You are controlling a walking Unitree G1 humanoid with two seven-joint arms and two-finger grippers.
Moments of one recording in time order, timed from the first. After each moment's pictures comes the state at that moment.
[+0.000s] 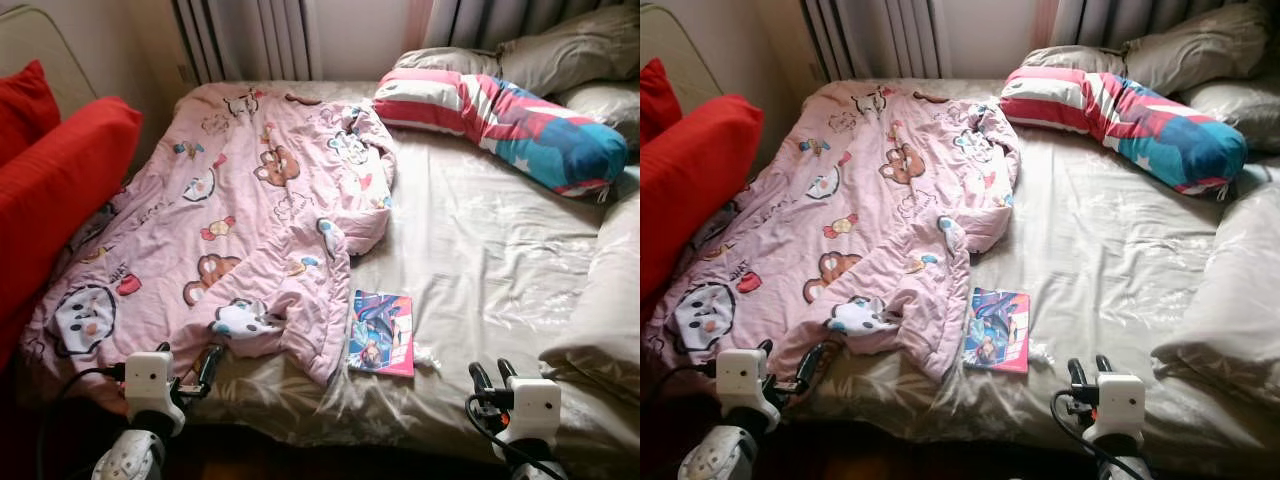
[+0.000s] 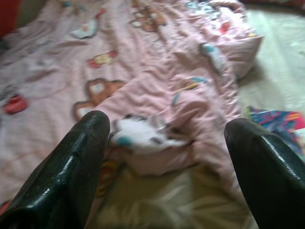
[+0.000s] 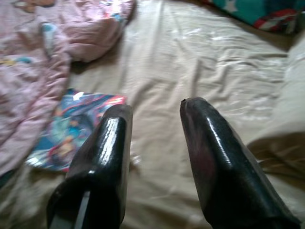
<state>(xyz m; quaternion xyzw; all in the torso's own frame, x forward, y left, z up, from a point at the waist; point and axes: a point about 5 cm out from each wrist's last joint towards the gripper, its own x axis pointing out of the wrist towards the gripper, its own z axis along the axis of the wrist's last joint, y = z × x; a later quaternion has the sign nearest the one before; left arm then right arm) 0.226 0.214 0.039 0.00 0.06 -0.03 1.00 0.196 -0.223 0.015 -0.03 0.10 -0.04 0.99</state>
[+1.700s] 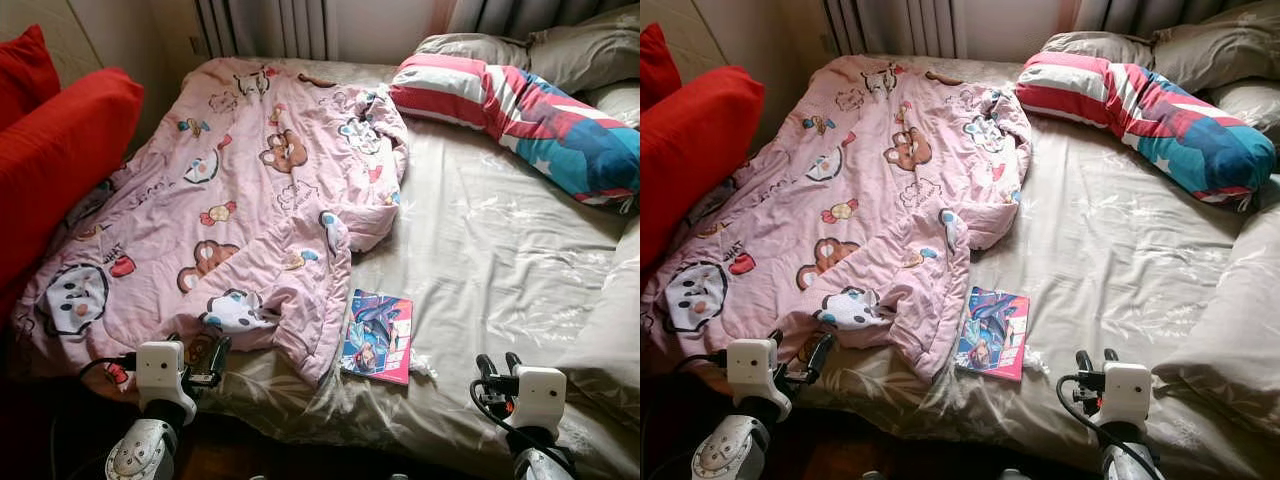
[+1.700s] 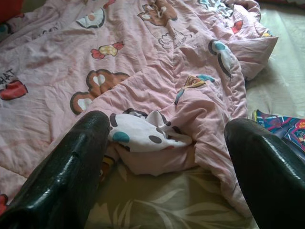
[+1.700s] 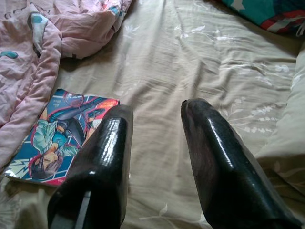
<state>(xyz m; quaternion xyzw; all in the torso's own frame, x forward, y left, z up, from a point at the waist) 0.235 0.214 0.052 0.00 0.04 -0.02 1.00 0.212 -0.219 0.021 -0.02 0.10 -0.05 0.99</state>
